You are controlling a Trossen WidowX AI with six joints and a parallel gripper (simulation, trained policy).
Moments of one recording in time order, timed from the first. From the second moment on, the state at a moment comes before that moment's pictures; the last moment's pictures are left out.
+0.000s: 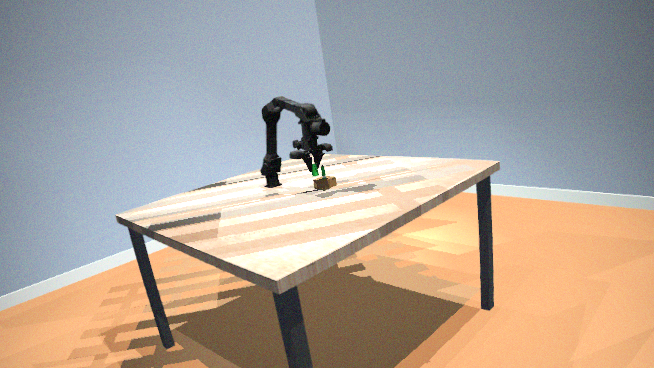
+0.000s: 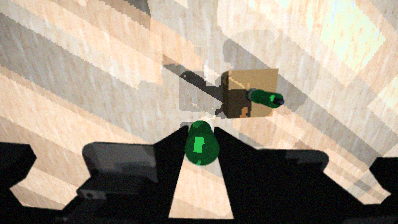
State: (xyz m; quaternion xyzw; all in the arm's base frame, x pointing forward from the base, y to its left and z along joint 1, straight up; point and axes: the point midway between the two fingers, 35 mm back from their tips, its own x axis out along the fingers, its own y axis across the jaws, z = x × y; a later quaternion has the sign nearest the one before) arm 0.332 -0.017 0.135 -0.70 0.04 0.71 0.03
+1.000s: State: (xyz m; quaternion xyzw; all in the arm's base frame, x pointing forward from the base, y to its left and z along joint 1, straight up) arm 0.296 0.063 0.175 -0.68 0.01 0.73 0.02
